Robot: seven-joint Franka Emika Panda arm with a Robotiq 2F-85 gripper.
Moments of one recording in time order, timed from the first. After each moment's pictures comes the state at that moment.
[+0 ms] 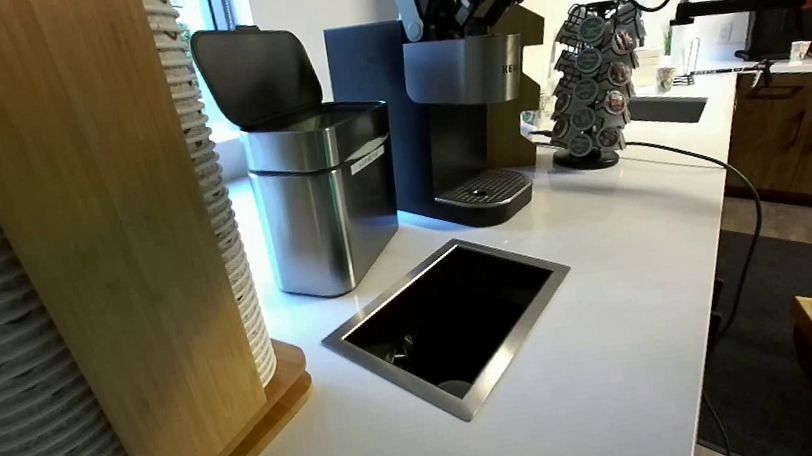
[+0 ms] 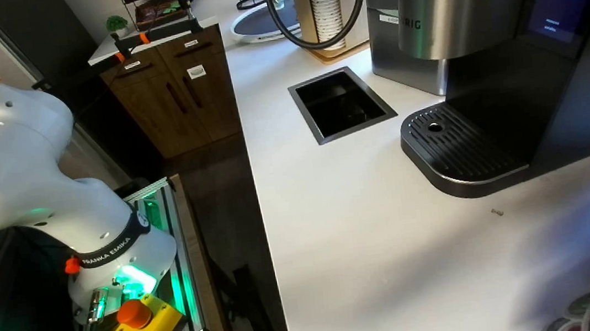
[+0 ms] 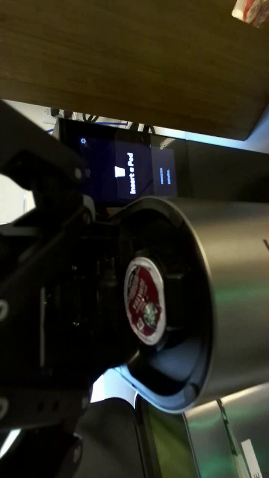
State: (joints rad) arm -0.22 -0.20 -0.11 -2.25 -0.10 2.85 0.10
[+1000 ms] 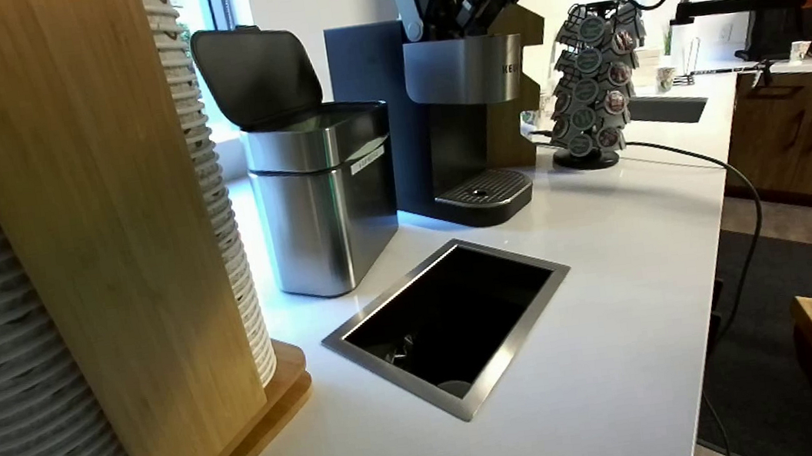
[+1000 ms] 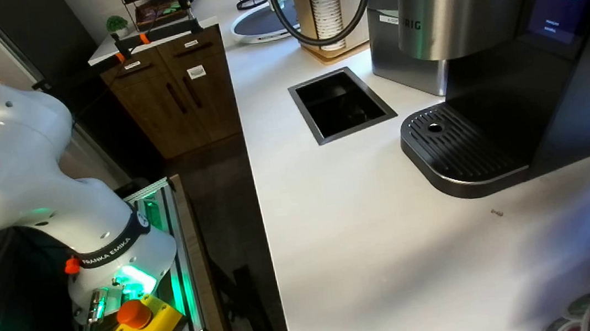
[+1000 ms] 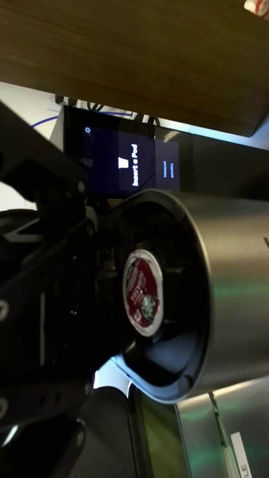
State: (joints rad) arm -0.20 -0.20 -0.12 -2.25 -0.09 2.84 0.04
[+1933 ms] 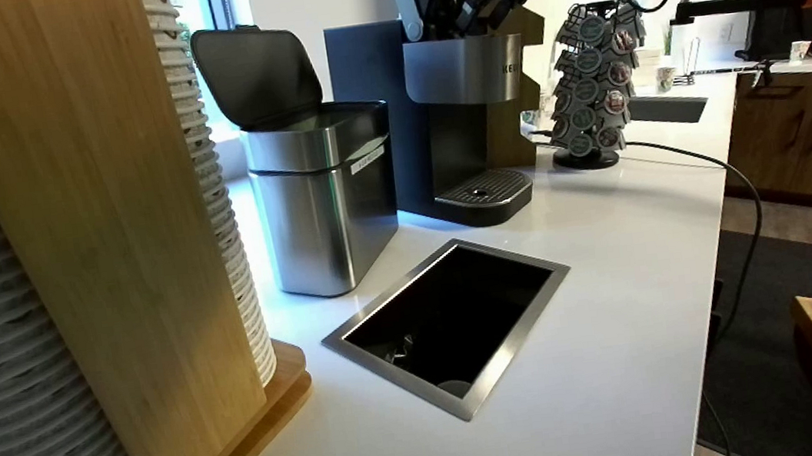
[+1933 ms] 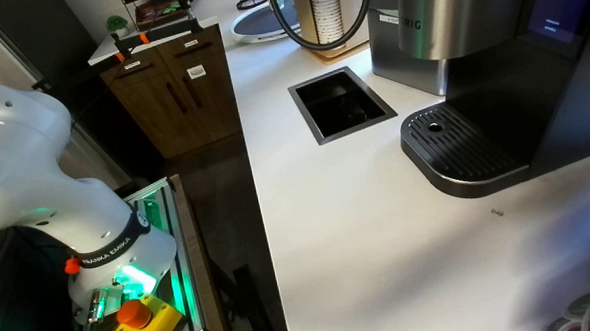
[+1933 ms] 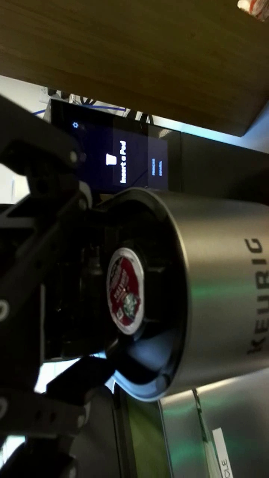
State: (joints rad) arm -0.18 -0.20 -0.13 -2.26 -0.08 2.82 0.00
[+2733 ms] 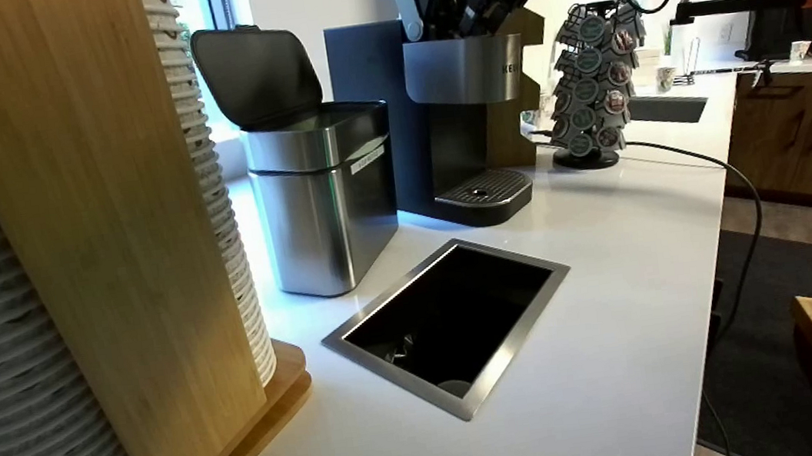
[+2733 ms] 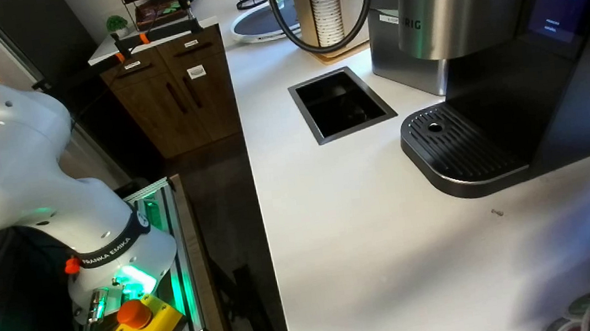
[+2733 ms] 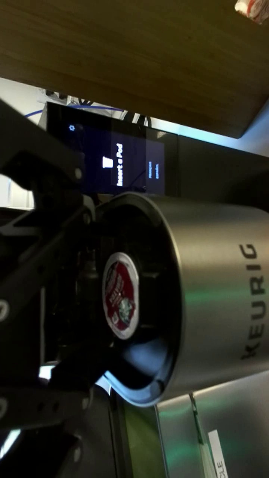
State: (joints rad) arm -0.18 -0.20 -0.14 -2.26 -0.07 2.82 -0.01
